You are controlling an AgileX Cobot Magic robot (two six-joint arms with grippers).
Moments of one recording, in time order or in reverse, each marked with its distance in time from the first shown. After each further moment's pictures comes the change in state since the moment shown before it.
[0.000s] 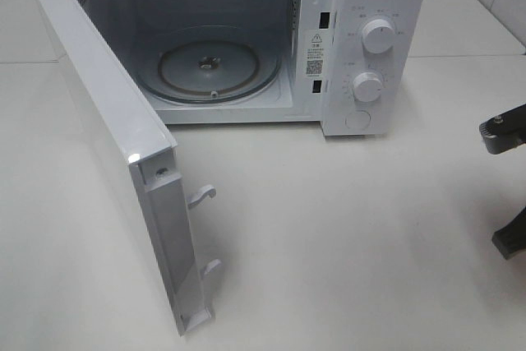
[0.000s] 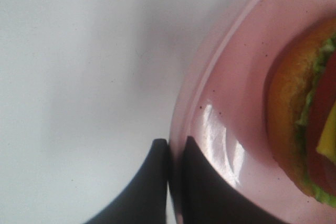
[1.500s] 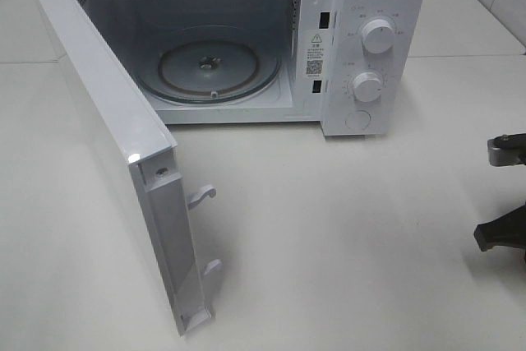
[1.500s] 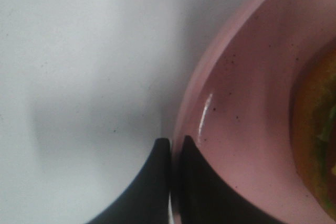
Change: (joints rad) left arm 0.000 0.000 0.000 0.000 0.000 0.000; right arm -0.282 0.279 -0.009 0.226 -0.293 -0.148
